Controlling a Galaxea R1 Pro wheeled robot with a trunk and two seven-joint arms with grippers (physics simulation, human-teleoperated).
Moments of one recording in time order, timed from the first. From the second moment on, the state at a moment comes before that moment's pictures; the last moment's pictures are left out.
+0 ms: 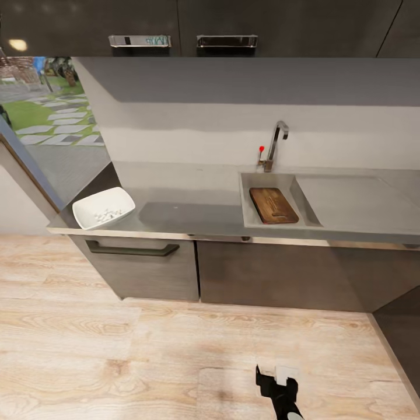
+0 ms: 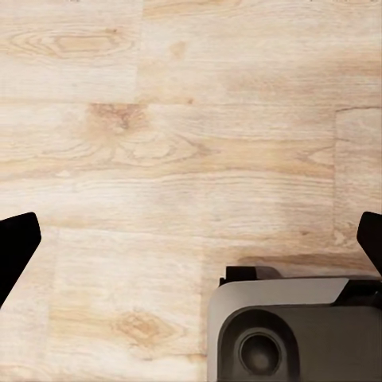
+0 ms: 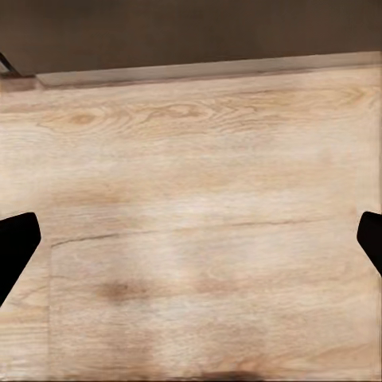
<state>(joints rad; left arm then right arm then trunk) 0.02 0.18 -0.57 -0.56 0.43 -0.49 0.31 -0.47 0.08 0.12 -0.14 -0.18 -0.45 -0.15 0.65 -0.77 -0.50</state>
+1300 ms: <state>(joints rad) 0.02 0.18 -0.51 -0.56 0.43 -0.49 0.31 -0.47 0.08 0.12 -0.10 -0.18 -0.45 -0.15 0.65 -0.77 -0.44</state>
